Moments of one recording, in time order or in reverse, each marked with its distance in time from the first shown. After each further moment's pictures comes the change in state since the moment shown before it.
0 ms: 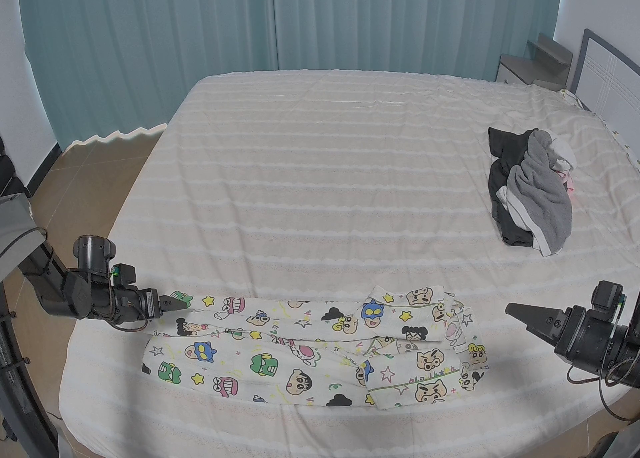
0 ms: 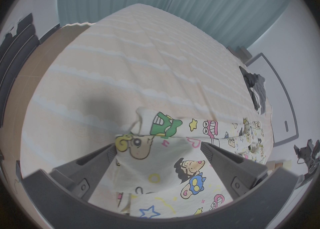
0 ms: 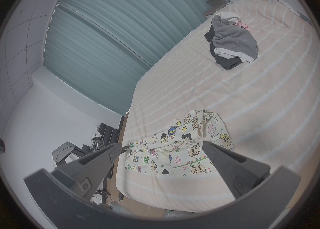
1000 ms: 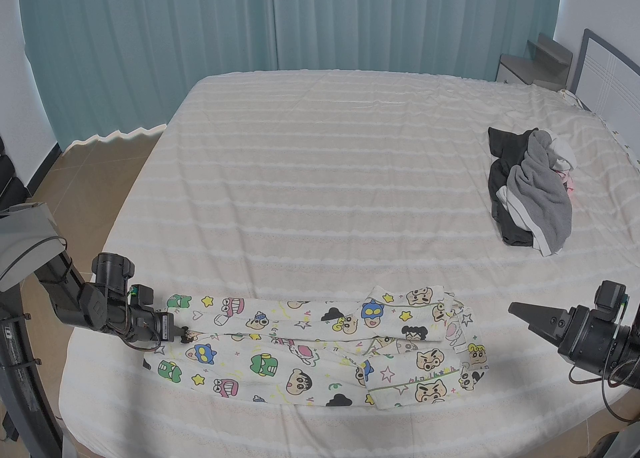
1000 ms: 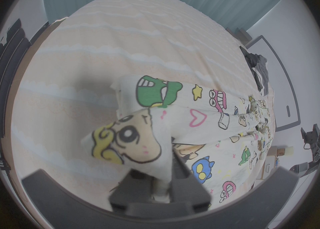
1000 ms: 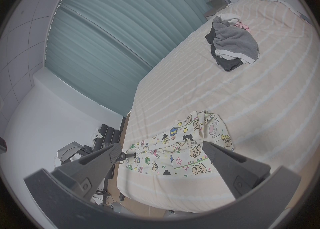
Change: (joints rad) left arm -0.056 0.080 0.017 0.037 0.028 0.076; right arm 0.001 -0.021 0.004 0.000 0.001 0.002
